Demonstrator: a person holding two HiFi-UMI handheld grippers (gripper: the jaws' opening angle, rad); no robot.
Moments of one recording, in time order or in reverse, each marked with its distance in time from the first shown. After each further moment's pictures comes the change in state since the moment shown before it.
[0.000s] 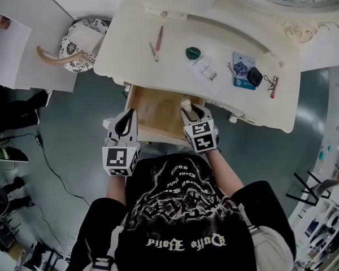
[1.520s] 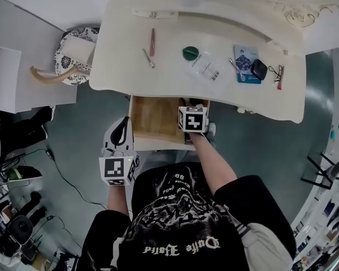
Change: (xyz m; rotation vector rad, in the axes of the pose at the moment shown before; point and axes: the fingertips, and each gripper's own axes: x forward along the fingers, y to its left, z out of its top) left arm 0.015 0.030 -0.004 0.095 0.081 -0.053; right arm 0.083 -0.031 -0.016 0.452 0.103 -0.193
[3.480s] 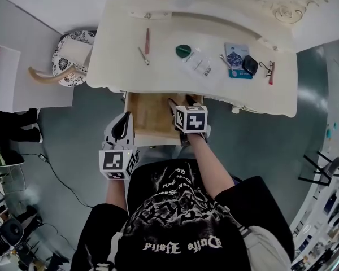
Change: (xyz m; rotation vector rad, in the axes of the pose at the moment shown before) left arm -0.001 -0.020 0.006 -0.056 -0.052 -0.046; right arm -0.046 0.026 0.016 0.048 -0.055 0.142
